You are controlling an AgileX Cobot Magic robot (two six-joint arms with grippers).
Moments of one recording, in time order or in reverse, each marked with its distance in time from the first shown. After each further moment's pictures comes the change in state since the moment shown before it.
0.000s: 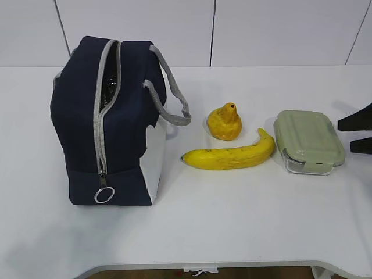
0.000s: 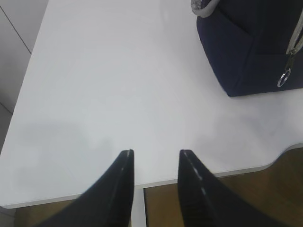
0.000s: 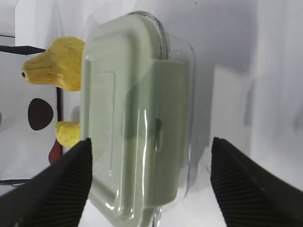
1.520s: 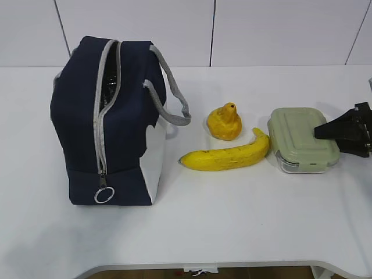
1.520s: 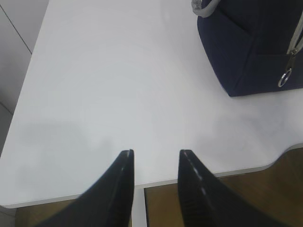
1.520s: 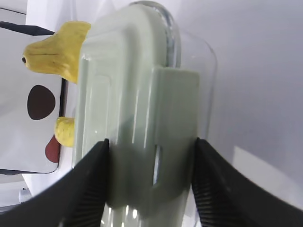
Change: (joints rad) left arm 0.000 0.000 0.000 0.002 0.000 0.000; right arm 0.086 0.070 0.000 0.089 -0.013 -0.155
